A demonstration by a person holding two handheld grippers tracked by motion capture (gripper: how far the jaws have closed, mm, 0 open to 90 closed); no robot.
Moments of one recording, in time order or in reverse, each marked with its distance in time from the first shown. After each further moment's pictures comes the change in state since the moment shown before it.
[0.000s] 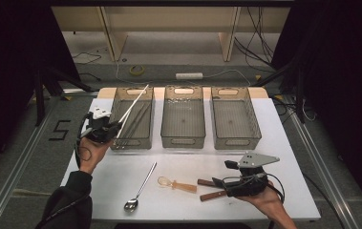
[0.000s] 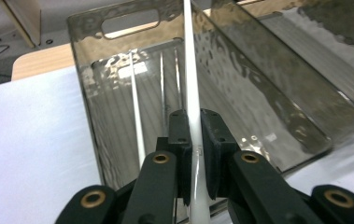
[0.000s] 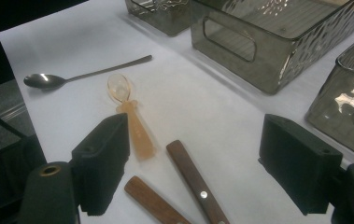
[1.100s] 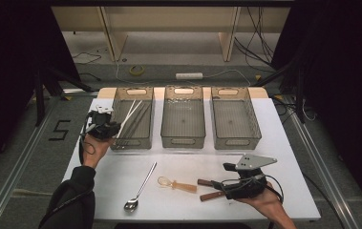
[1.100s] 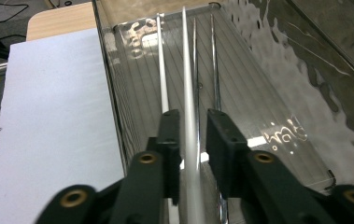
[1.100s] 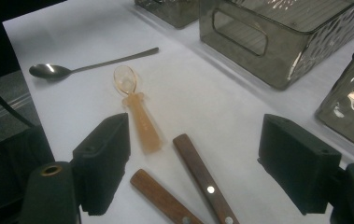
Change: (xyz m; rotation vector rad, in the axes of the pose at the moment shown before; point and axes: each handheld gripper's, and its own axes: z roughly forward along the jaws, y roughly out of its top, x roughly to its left) left arm 0.011 -0.001 0.028 0.115 0.086 -0.054; right arm 0.004 -0.002 0.002 0.025 0.017 -0.020
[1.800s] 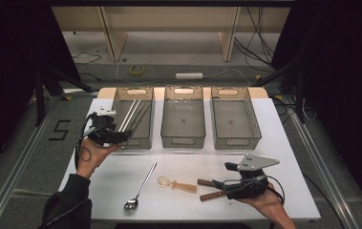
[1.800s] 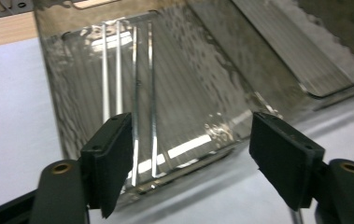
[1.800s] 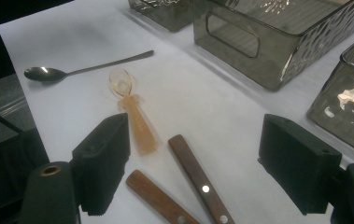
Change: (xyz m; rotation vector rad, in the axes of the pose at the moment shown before) left arm -0.031 0.005 -0.049 0.014 -0.151 0.039; right arm 0.000 -0.002 -0.003 -0.019 -0.020 0.001
